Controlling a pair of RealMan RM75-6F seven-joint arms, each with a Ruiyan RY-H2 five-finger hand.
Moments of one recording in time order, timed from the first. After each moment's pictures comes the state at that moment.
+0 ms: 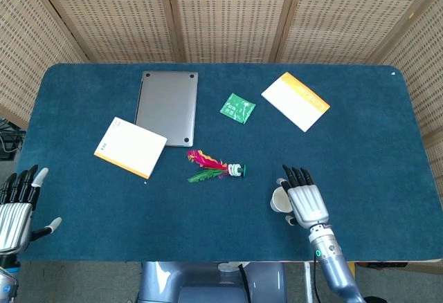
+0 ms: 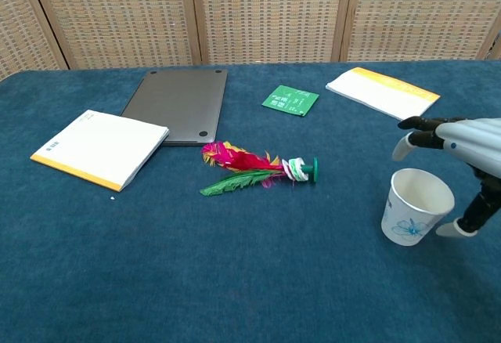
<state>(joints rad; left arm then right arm) -0.03 -1.22 -0.03 -1.67 1.55 1.57 0.23 0.38 -1.48 0.14 -1.86 -1.11 1.20 -0.75</state>
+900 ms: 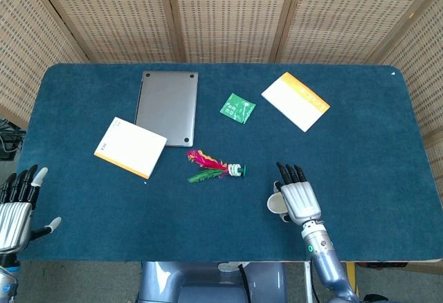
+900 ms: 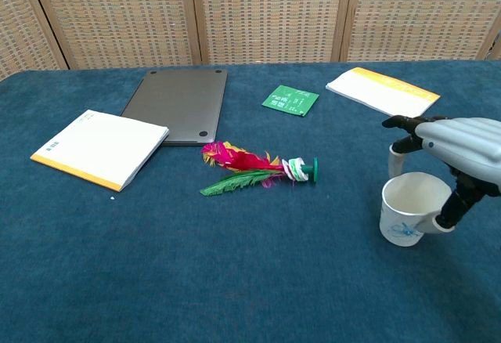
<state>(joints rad) -0.03 -1.22 -0.03 -1.67 1.54 1.56 0.22 0.44 -1.53 0.12 -1.81 -1.09 1.22 -0.73</state>
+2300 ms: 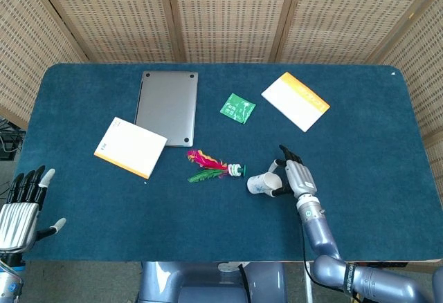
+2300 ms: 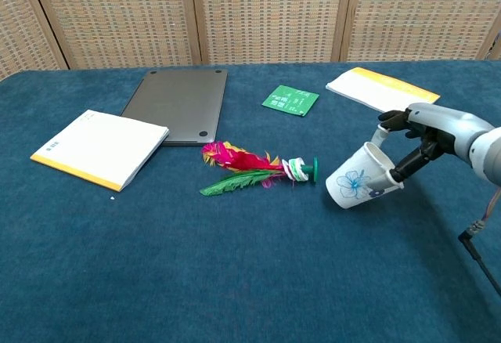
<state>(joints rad) -0.04 -1.24 -0.02 -1.65 1.55 1.56 0.24 0.57 -1.59 0.30 -1.61 -0.78 1.02 -0.22</state>
